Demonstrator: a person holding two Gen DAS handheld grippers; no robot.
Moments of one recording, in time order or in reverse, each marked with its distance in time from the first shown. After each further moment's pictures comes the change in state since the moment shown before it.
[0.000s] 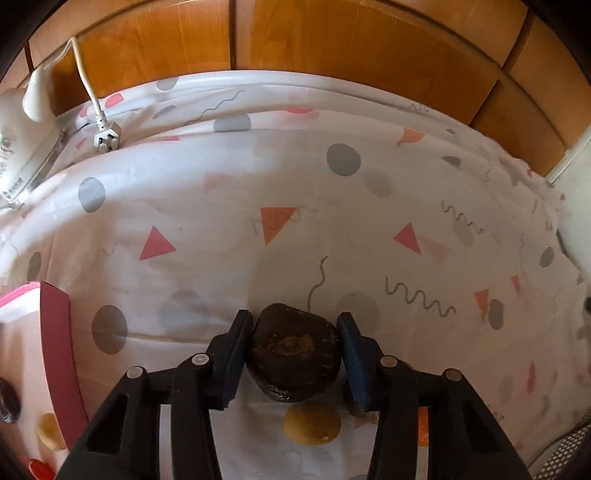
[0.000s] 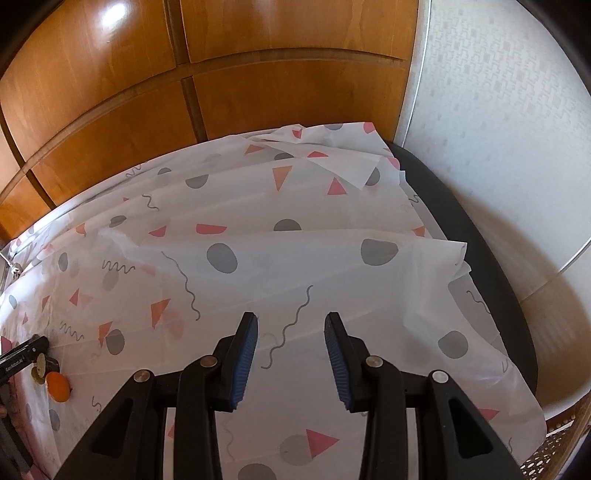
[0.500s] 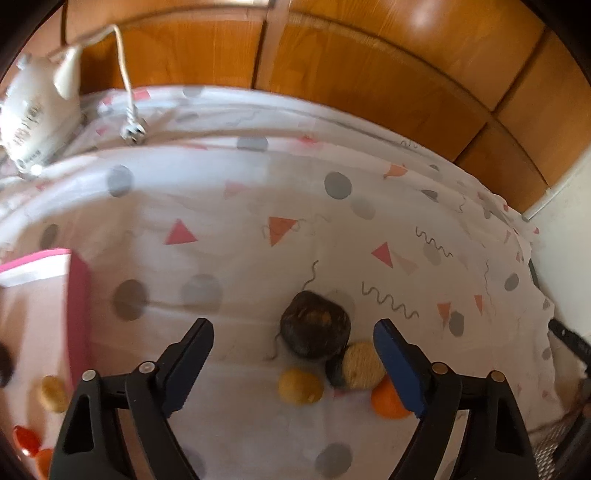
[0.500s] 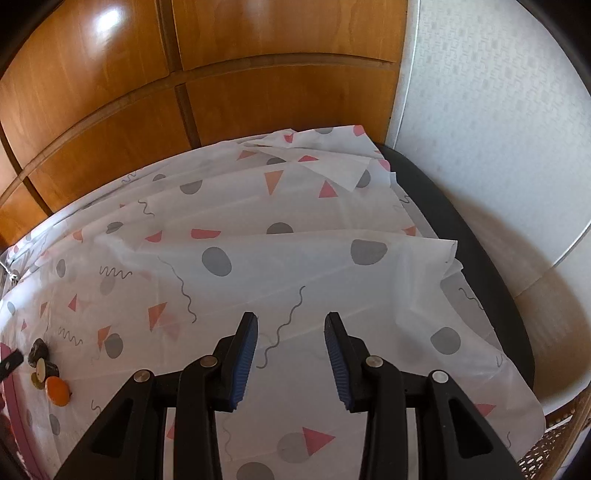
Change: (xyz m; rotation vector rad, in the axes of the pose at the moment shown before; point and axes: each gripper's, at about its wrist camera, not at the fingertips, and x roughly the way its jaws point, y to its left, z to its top) left arm -0.032 0.015 -0.009 -0.112 -0.044 -0.087; right arm -0.005 -0.003 -0.002 0.019 -0.016 -0.014
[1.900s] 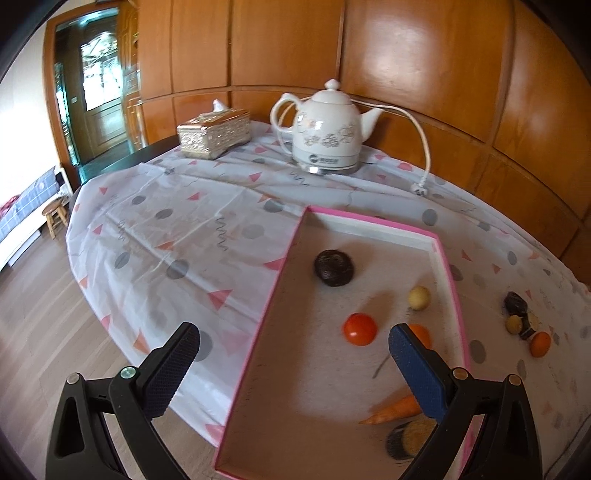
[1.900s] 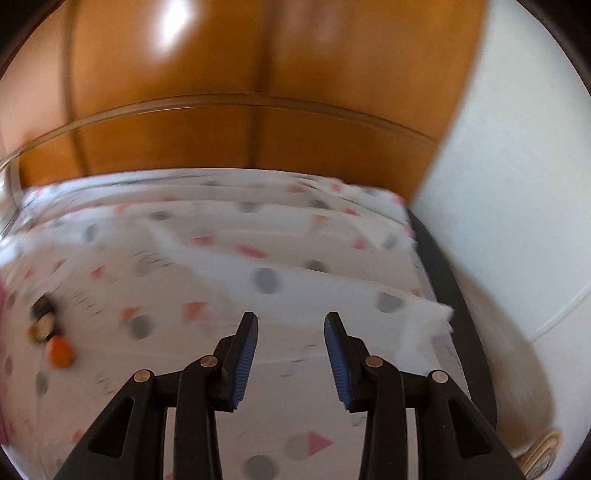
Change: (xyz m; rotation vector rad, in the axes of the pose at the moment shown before) left arm -0.193 0.192 -0.170 -0.299 -0.370 0.438; right arm -0.038 0.044 -0.006 -0.218 -0.126 -0.055
